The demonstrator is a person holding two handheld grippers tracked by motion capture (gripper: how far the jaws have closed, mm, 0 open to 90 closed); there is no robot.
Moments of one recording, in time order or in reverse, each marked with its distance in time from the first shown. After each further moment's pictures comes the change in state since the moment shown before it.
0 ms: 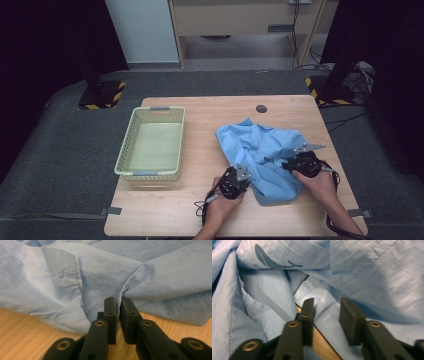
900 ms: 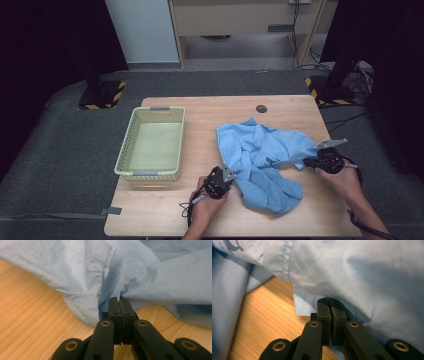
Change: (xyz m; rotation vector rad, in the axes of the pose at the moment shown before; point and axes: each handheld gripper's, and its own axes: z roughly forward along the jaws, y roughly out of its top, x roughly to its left) left arm 0.025 -0.023 -0.030 0.049 0.126 0.018; right arm -0.051 -0.008 -0.039 0.086 0.001 -0.021
